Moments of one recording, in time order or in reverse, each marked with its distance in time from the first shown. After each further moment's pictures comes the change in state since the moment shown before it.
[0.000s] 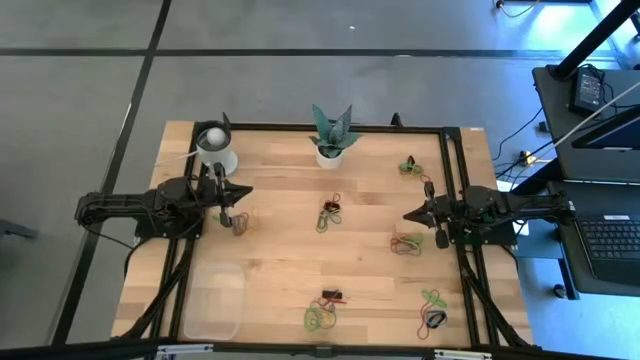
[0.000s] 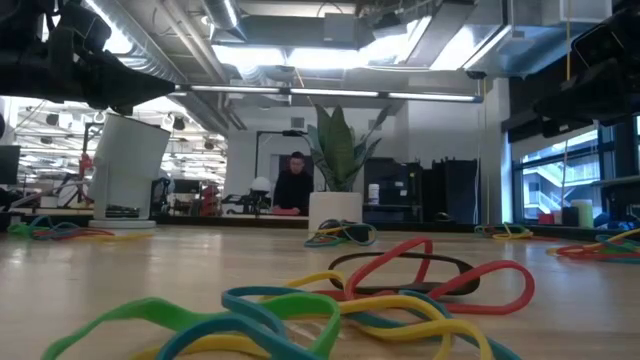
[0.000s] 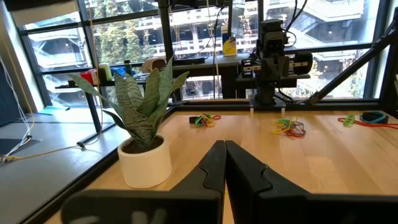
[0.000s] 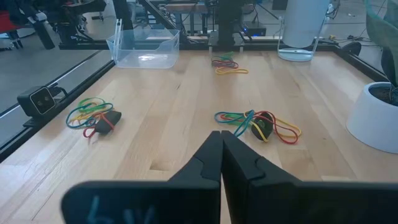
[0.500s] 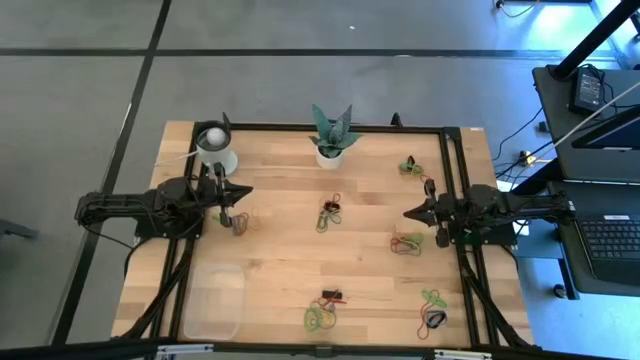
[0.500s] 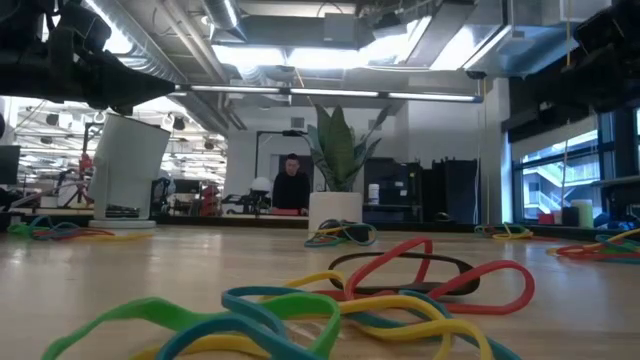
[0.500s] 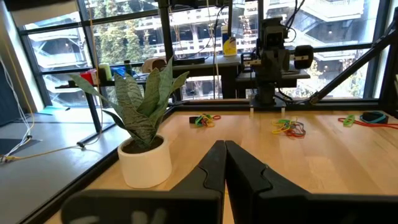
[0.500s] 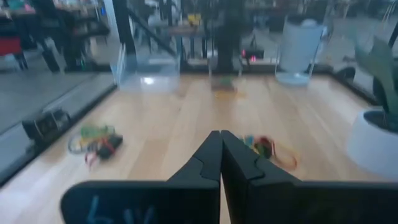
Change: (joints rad) left arm 0.000 0.000 0.000 0.000 0.000 0.000; right arm 0.000 0.000 -0.004 0.114 0.000 0.008
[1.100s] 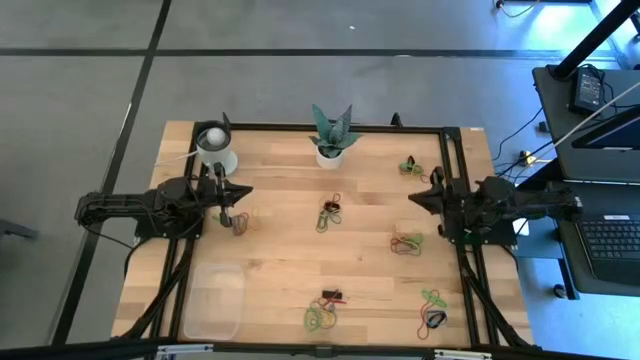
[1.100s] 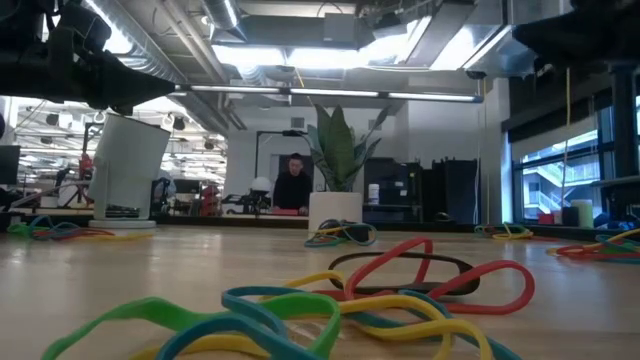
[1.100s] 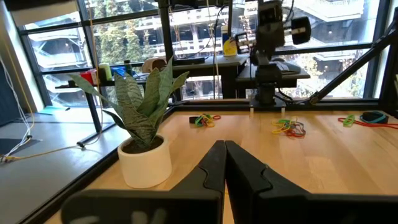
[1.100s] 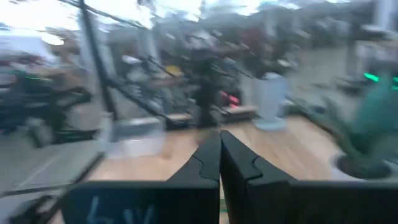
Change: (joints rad) left arm 0.000 0.000 0.000 0.000 0.000 0.000; right arm 0.000 0.136 0.136 0.147 0.152 0.096
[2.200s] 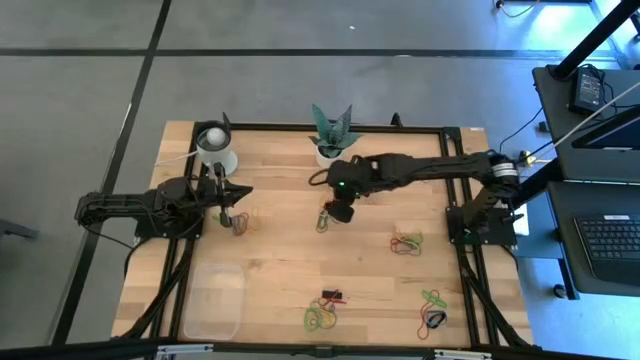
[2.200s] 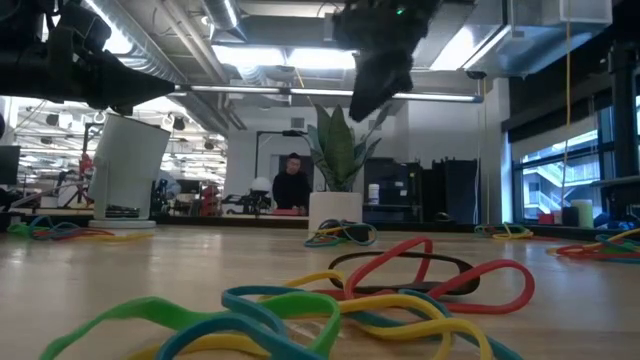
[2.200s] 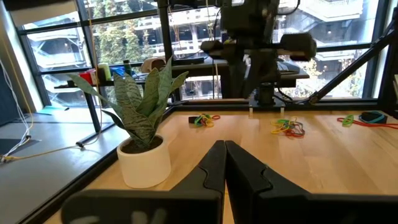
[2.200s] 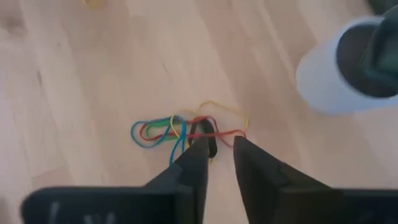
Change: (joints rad) left arm 0.000 0.000 0.000 0.000 0.003 0.000; right arm -0.131 1.609 1.277 -0.814 0.047 0.173
